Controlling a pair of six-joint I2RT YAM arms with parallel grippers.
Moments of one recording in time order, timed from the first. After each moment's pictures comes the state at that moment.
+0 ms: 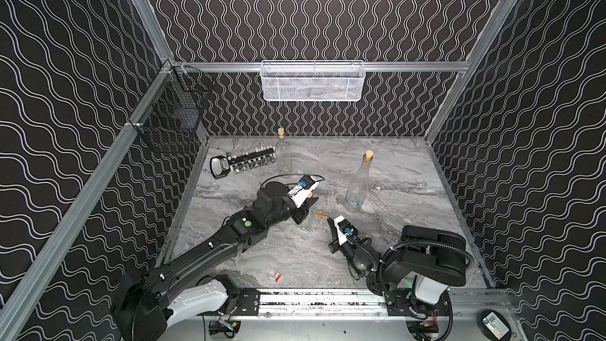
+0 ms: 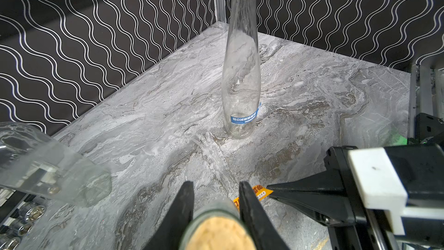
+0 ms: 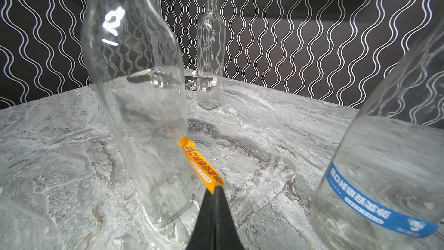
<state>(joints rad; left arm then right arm) -0.77 1.08 0.80 -0.10 0.07 0.14 1.17 1.75 0.21 1.51 0.67 -0.02</state>
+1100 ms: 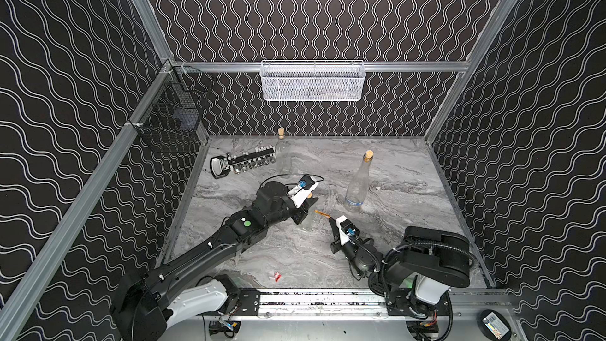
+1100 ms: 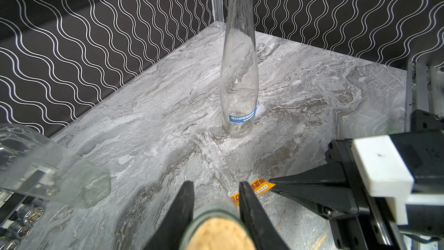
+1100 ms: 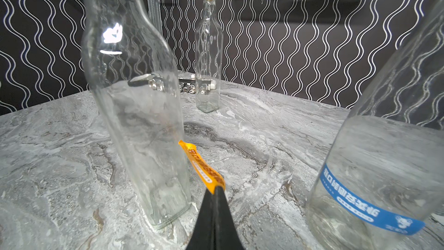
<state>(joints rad) -0.76 1.08 0.80 -0.11 0.09 0.15 1.17 1.73 0.20 1.52 0.68 -0.02</state>
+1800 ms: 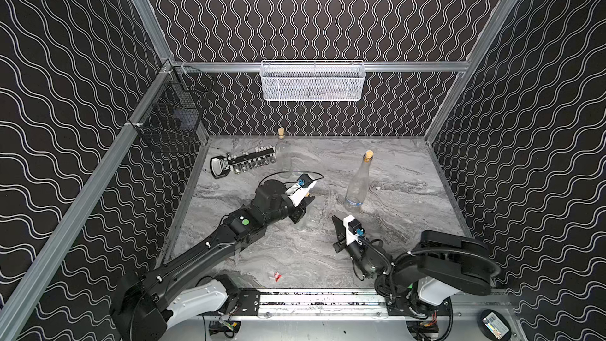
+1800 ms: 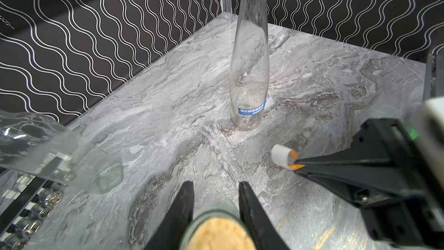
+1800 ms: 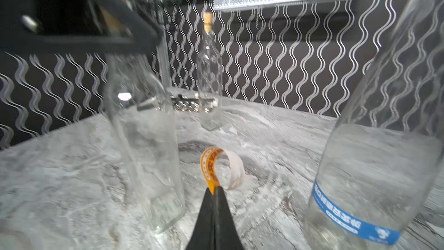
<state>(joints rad) -0.75 1.06 0.83 -0.19 0.08 0.17 1.19 1.55 0.14 1.51 0.64 -0.02</state>
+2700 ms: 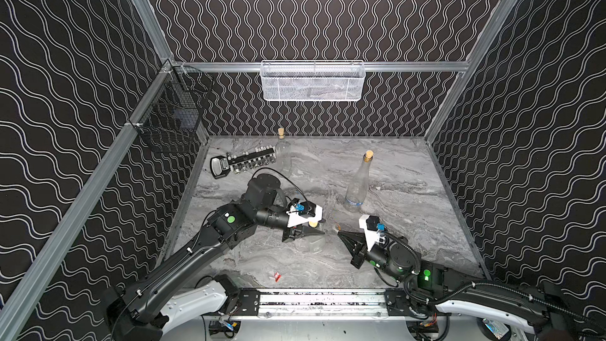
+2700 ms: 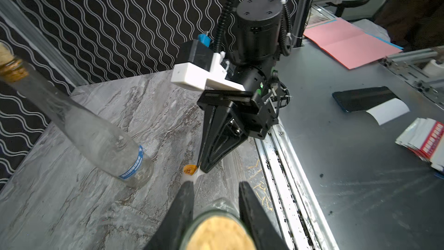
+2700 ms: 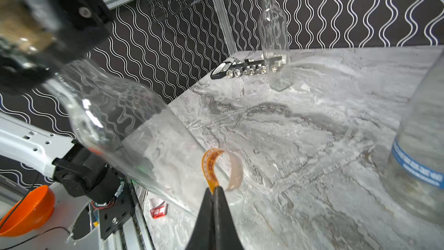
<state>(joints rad) -0.75 1.02 1.03 -0.56 0.82 0.59 1.20 0.60 0.24 0.23 0.30 0.42</state>
